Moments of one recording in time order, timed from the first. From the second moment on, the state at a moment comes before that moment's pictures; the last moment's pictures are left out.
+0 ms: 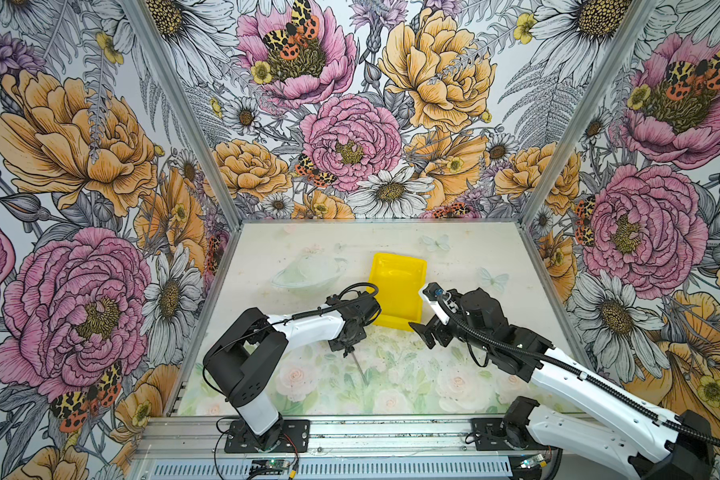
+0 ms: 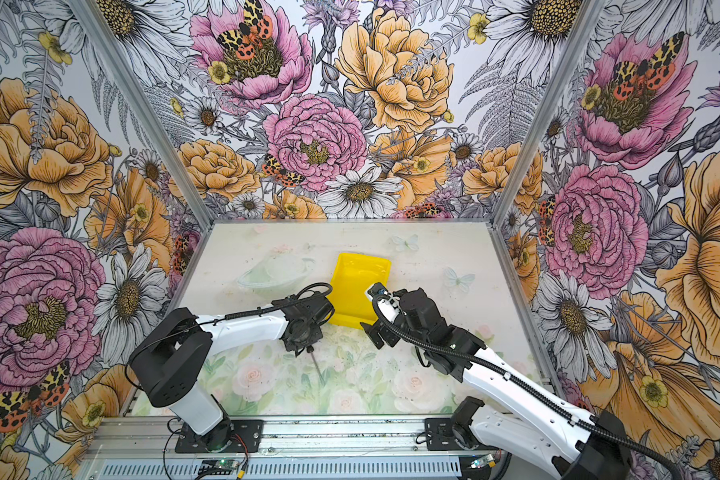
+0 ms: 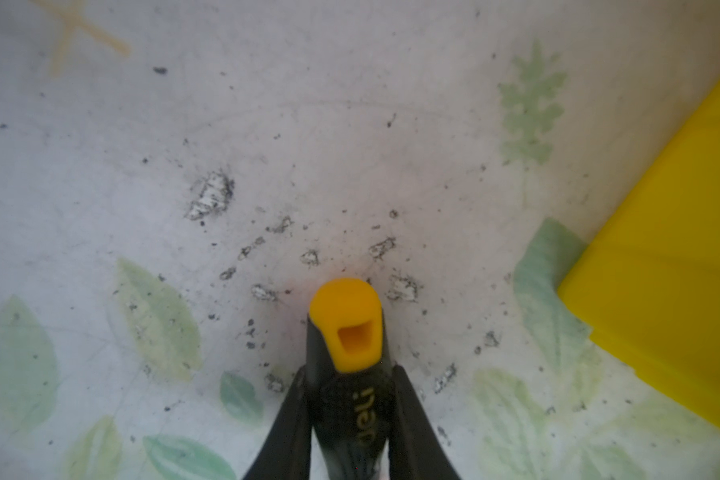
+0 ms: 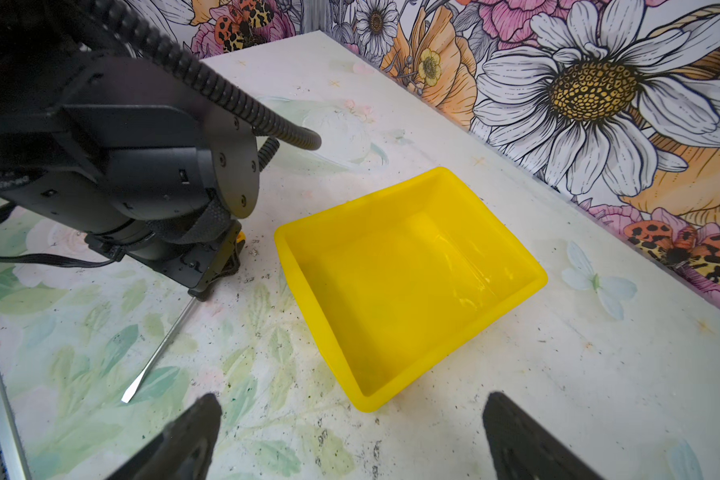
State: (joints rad) left arm -0.78 1.66 0.93 -0.65 -0.26 -1.16; right arm 0.74 0.93 0.71 -0.33 -0.02 -0.15
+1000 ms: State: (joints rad) left arm -0.74 1.65 1.54 -0.93 -0.46 -0.72; right arm 0.60 0.91 0.72 -0.33 -0.08 -0.07
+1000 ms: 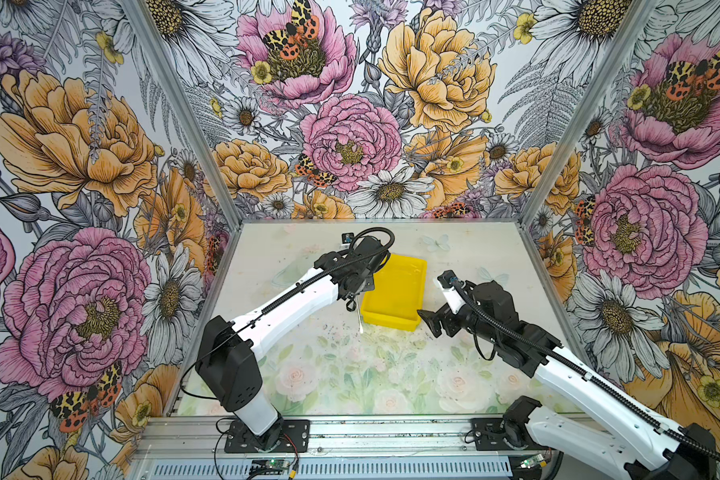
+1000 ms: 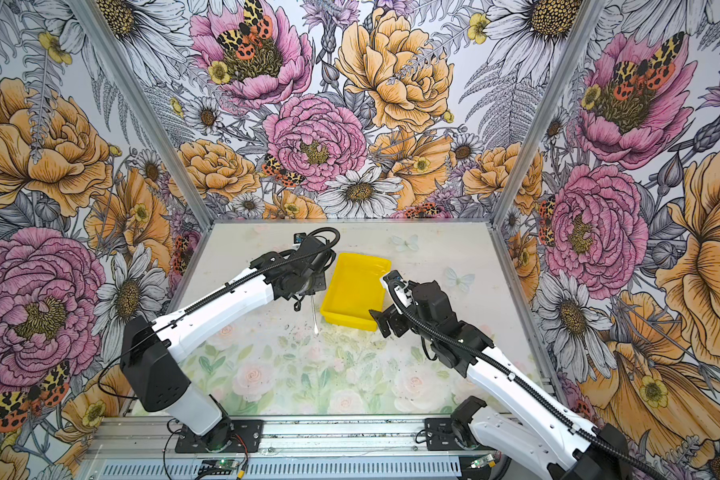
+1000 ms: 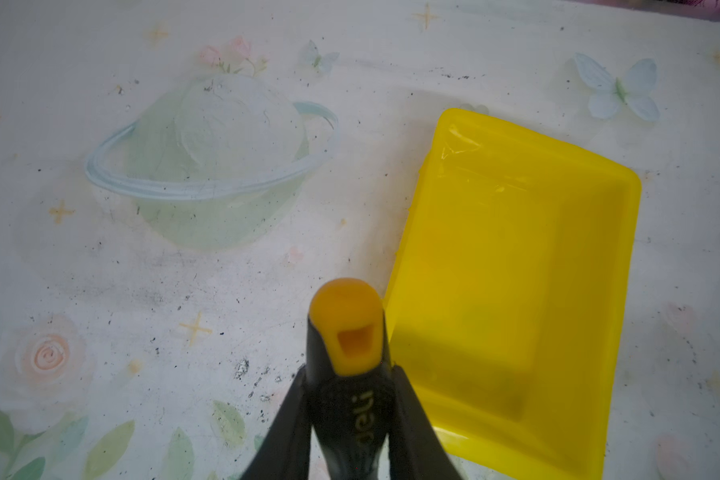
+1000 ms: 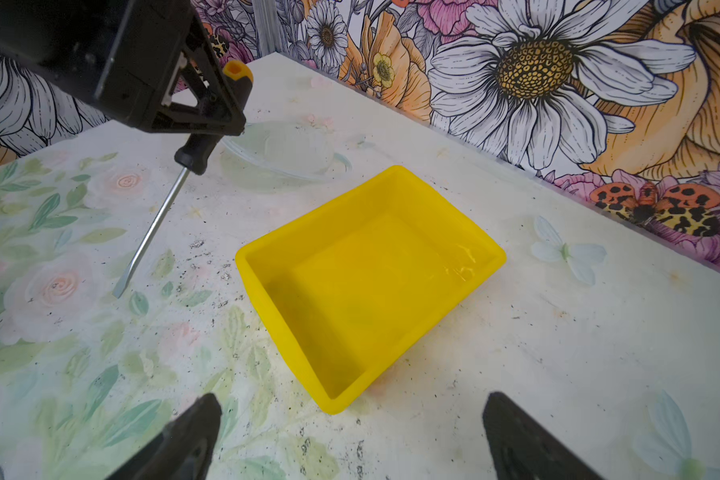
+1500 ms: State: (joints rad) left arm -0.73 1.99 1.98 -0.94 -0.45 -0.57; right arm 0.52 0.88 0.72 -0.33 -0.08 0.03
